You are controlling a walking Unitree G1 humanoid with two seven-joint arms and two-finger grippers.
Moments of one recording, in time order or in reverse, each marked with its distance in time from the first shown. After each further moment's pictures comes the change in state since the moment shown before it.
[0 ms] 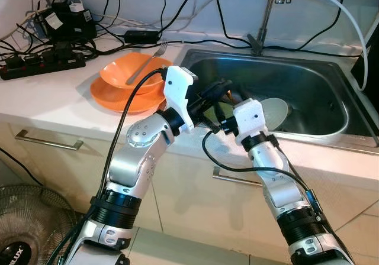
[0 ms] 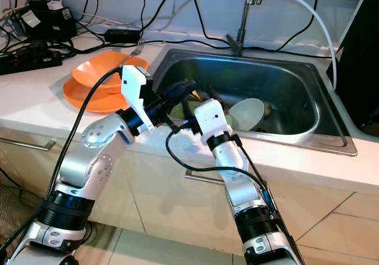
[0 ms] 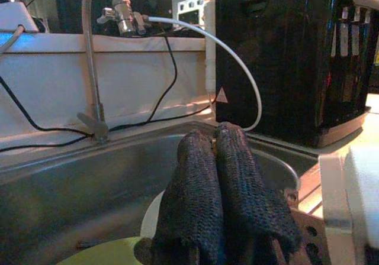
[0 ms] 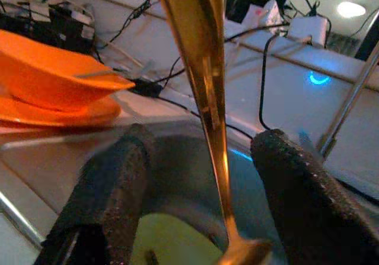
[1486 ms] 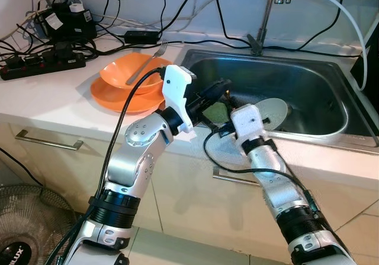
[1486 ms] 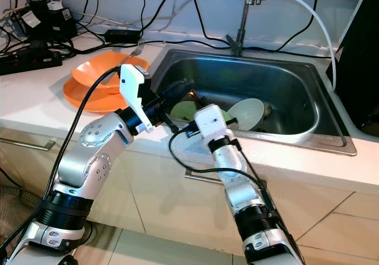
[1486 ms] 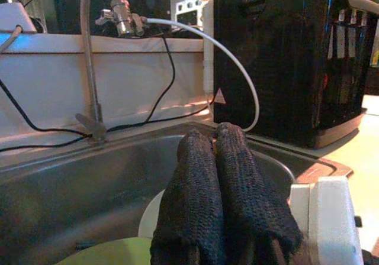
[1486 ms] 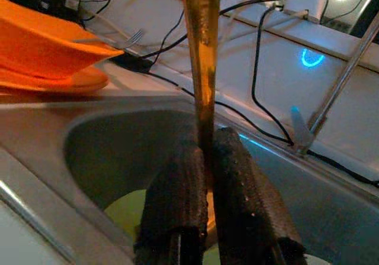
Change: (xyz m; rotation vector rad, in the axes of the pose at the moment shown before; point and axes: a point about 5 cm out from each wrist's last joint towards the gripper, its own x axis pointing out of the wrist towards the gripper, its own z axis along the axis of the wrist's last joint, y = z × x) left arm -0.001 0.001 0.002 -0.008 -0.001 -0.007; right arm -0.001 0.002 -0.015 -0.035 0.067 -0.032
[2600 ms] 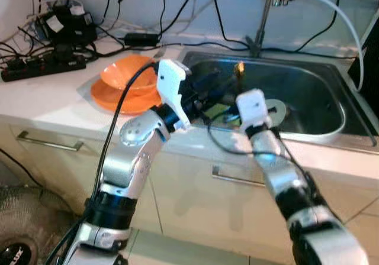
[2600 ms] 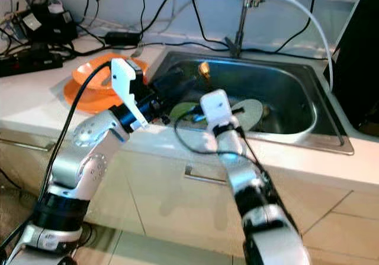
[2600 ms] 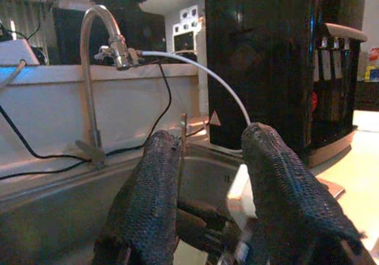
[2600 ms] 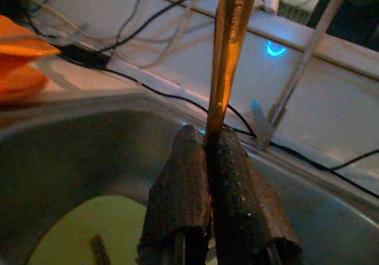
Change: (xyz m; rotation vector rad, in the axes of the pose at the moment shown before) left arm -0.007 -0.001 0.012 0.010 -0.066 -0.002; right arm 0.028 -0.025 0.000 -0.008 0.068 -0.119
